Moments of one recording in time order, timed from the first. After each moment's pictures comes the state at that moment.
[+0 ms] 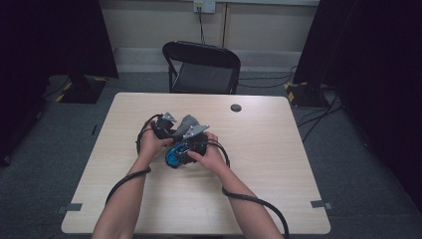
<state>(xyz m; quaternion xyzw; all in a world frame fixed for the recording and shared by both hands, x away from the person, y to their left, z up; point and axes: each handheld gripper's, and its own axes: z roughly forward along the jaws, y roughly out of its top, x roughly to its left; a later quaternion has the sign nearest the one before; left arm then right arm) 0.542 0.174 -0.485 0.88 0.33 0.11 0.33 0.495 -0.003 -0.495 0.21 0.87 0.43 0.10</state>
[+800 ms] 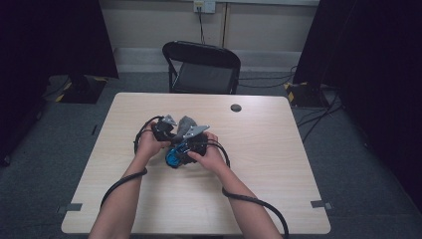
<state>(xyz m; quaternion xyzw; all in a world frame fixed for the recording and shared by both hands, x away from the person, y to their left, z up) 0.530 0.179 -0.480 0.89 0.30 0.09 0.33 0.495 -0.004 -0.495 0.21 0.87 0.43 0.10</state>
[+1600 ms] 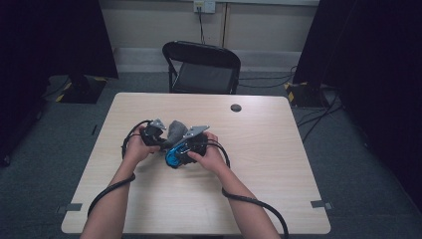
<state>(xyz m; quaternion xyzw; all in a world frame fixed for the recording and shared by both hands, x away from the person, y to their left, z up) 0.508 0.211 -0.476 0.89 0.31 0.07 0.31 0.495 -0.003 -0.495 0.21 0.87 0.43 0.10</state>
